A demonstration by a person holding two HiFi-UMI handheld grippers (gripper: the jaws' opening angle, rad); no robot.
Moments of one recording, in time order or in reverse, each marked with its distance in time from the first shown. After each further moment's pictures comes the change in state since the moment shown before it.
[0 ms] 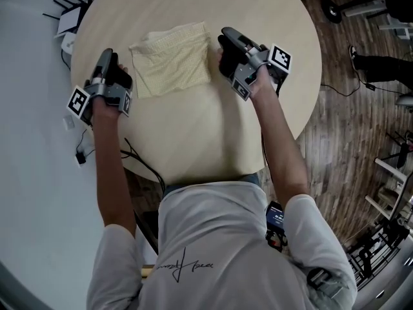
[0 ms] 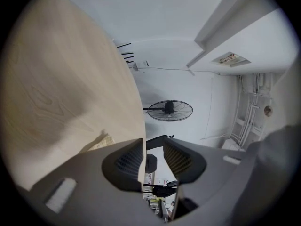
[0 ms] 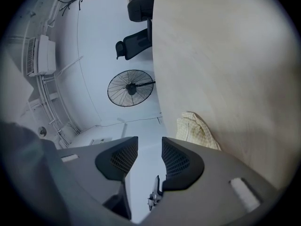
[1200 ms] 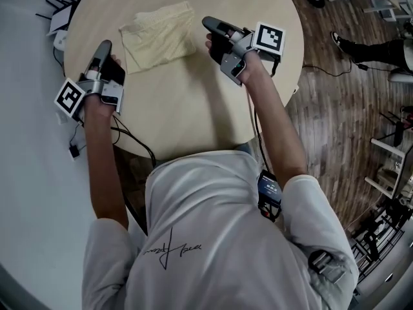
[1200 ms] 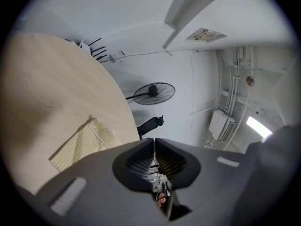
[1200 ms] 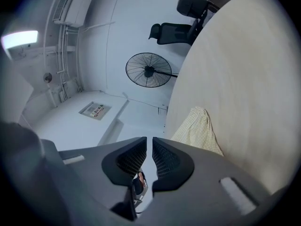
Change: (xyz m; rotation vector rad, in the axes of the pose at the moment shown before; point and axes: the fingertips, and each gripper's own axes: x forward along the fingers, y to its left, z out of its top) left arm -0.032 -0.076 -0.057 0.260 0.194 -0.059; right arm -0.028 0.060 -0.055 -0.429 0.120 -0.096
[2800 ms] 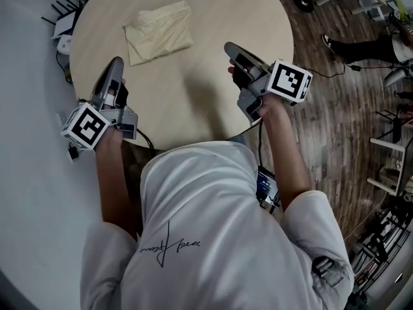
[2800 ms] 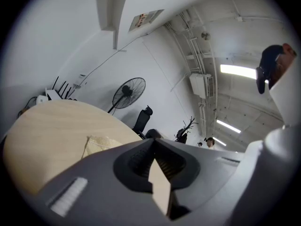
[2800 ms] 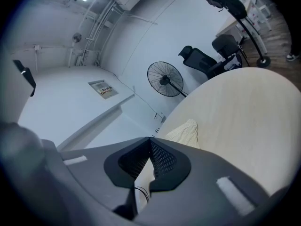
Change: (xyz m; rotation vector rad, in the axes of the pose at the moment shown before) left arm -0.112 -0.097 -0.087 0.577 0.090 -0.045; right arm -0.142 0.085 -0.090 -0.459 -0.065 -0.093
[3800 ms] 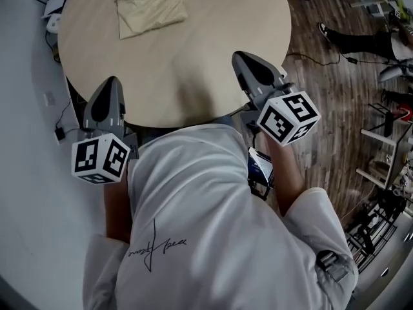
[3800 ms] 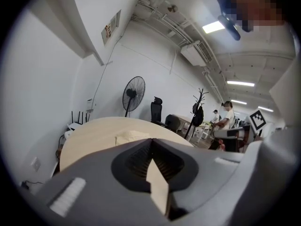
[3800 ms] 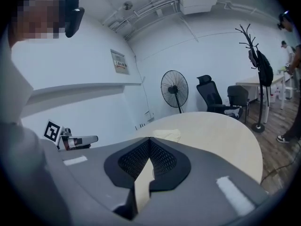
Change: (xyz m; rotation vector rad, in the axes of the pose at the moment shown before) left arm -0.090 -0.037 -0.064 0.414 0.104 0.279; right arm -0.078 0.039 -0.047 -0.543 -0.005 -0.209
